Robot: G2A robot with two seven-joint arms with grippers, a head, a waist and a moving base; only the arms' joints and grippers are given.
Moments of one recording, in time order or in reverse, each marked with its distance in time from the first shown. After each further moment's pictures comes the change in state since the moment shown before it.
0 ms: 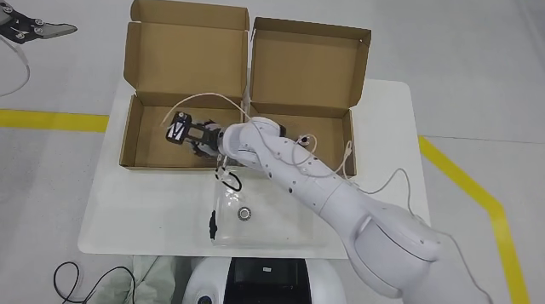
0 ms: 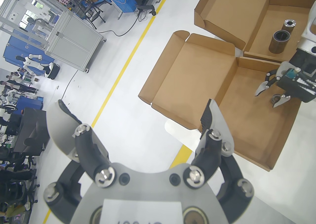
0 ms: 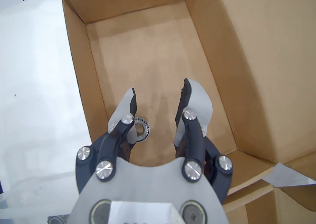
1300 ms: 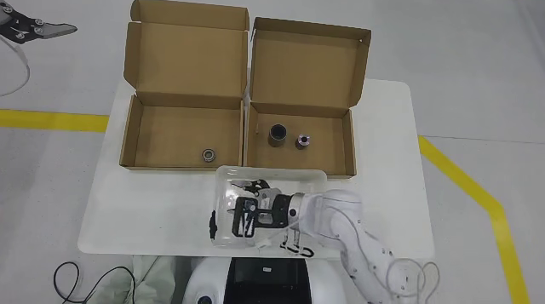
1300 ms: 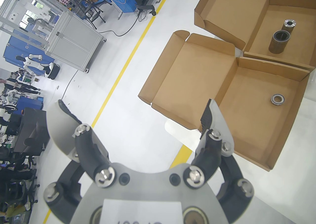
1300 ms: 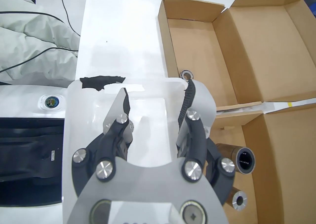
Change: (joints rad) left arm 0.000 0.000 0.000 0.000 0.000 0.000 0.000; right arm -0.876 0.403 0.534 -1.118 -0.570 -0.467 0.043
